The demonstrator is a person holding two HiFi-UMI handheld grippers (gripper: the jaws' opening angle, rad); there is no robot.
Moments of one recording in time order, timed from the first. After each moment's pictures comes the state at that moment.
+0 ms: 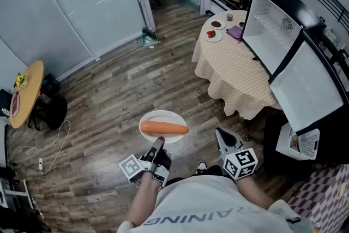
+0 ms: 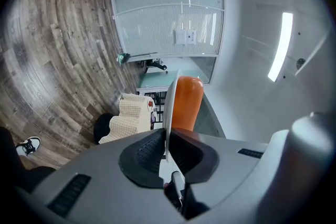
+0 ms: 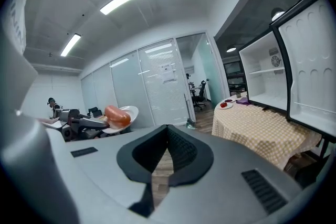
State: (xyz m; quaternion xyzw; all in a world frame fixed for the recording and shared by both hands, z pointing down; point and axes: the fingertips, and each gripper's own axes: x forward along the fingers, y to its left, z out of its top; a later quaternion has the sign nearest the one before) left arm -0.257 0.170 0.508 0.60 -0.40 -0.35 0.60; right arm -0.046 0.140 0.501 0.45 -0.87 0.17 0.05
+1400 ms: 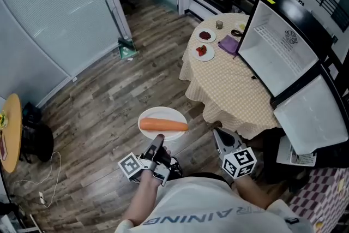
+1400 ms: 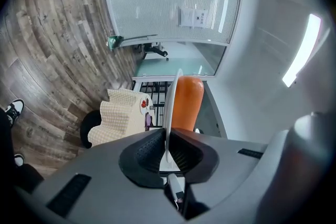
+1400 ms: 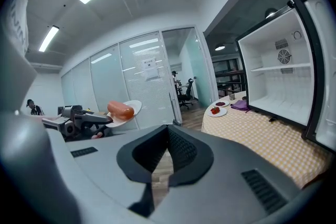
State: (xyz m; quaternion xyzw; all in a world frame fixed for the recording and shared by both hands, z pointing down) left arm -0.267 -0.078 0.520 0.62 -0.33 -0.31 0.64; right arm -0.063 -0.067 0.514 0.51 -0.83 0.19 0.07
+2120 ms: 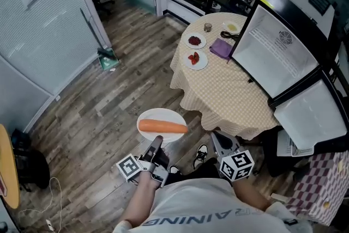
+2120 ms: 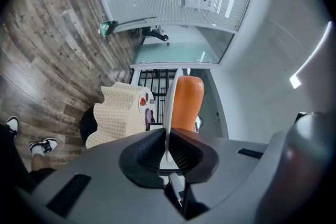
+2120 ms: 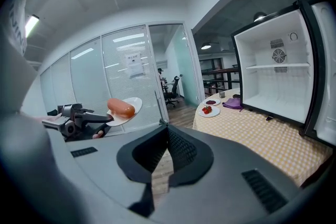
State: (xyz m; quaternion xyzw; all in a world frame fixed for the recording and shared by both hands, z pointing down) left arm -0.285 -0.179 0.535 0.65 -0.28 -0.25 0.67; right arm -0.090 -0.131 0.523 0.59 -0.78 0.21 0.08
